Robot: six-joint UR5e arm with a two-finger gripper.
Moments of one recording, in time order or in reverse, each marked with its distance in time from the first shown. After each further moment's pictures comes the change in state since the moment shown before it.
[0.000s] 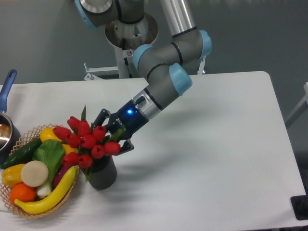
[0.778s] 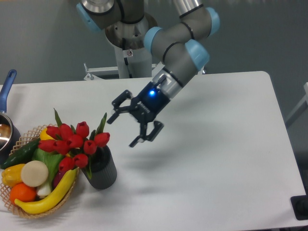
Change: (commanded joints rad) arm 0.198 0.103 -0.049 -0.006 0.002 -0.063
